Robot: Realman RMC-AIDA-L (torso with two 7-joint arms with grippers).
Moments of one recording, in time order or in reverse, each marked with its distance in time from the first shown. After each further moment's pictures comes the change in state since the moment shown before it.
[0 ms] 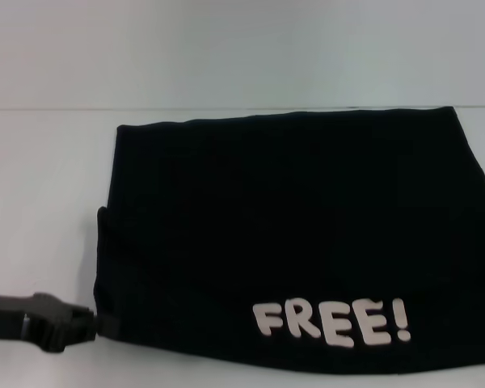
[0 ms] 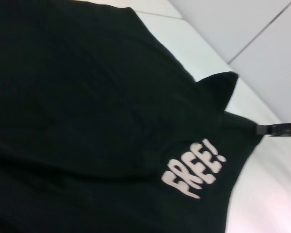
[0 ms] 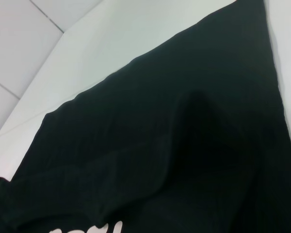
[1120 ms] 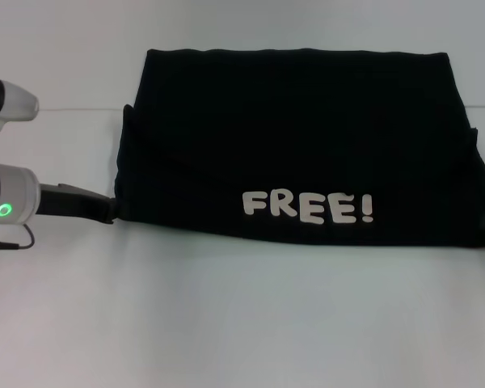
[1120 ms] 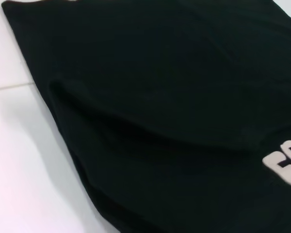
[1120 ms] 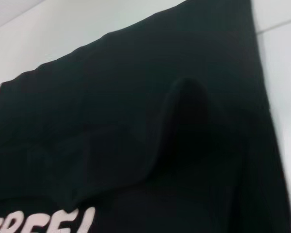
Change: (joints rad) left arm -0.157 -0.010 0.321 -0.099 -0.001 -0.741 -0.233; right arm 0.292 0.046 -0.165 0.006 -0.054 0.477 0.262
